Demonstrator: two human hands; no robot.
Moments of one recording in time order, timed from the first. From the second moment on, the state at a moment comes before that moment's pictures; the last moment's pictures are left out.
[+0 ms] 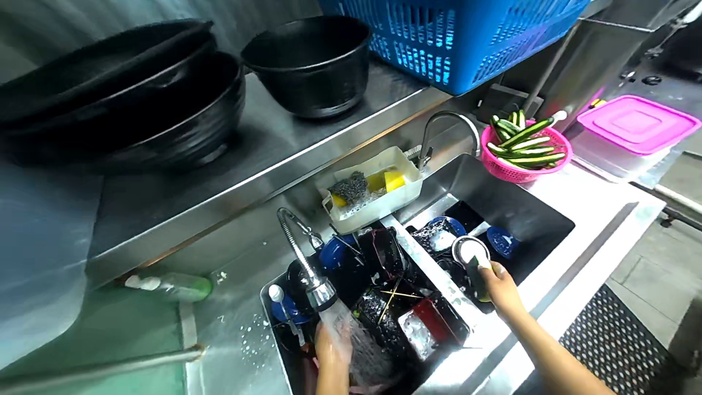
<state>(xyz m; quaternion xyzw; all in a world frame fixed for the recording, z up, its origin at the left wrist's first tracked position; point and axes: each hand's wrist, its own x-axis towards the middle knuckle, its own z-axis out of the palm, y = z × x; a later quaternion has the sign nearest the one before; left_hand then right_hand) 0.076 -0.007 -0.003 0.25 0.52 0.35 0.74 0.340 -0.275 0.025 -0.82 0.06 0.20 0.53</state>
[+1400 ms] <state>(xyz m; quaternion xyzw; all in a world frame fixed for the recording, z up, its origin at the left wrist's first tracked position) 0.099 -0.094 0.051 0.20 0.52 0.26 0.79 0.173 -0.157 0.127 -0.65 -0.03 0.38 0.66</state>
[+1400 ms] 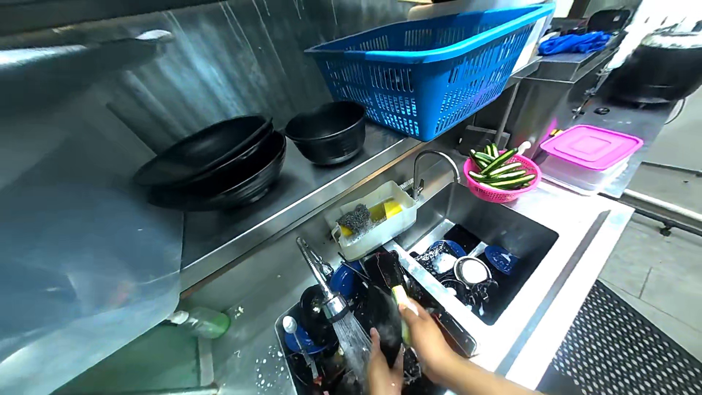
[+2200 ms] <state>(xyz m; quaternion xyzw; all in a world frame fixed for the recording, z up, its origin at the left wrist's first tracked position) 0.077 -0.045 0.033 0.67 0.49 0.03 0.55 0.275 -0.194 0.095 -0.66 -0.01 0.52 0.54</state>
